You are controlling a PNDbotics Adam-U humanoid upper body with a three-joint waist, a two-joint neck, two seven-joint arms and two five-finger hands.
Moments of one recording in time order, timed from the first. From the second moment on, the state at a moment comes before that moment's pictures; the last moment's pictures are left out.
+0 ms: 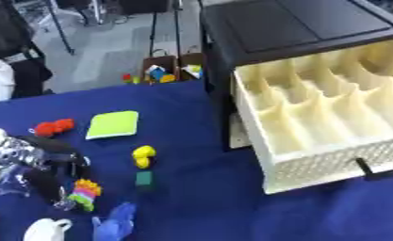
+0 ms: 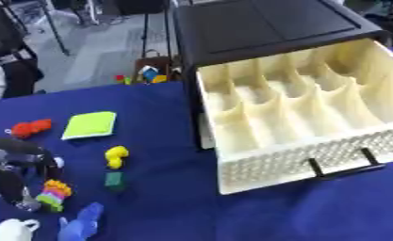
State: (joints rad) left arm -0.61 0.91 -0.48 -1.49 -0.53 0.06 -0.91; right arm -0.74 -0.53 -0.04 -1.99 0.64 0.08 -0.58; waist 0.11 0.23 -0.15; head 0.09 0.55
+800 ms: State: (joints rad) left arm -0.62 0.89 -0.48 -1.46 -0.54 0.04 -0.88; right arm -0.74 -0.53 -0.05 -1.99 0.64 0.08 -0.59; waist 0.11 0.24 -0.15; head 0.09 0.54
